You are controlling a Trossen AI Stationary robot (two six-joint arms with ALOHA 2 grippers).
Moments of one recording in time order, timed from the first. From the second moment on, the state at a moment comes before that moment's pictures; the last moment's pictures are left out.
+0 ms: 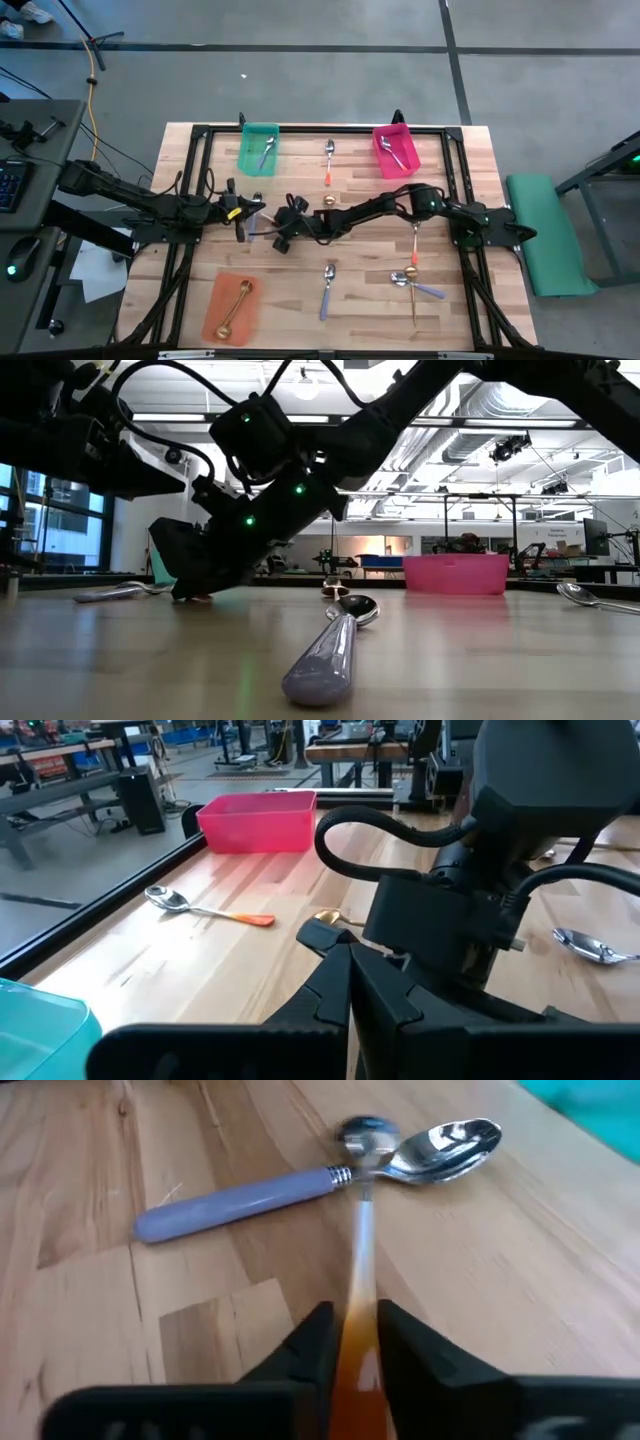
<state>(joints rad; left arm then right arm) -0.22 0.64 0.01 0.43 -0.50 -0.04 0.08 2.45 1.66 0.16 0.33 0.29</state>
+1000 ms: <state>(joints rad) -0.27 0.62 0.01 0.43 -0.54 -0.03 0.12 2.24 1.65 -0.19 0.53 0.23</state>
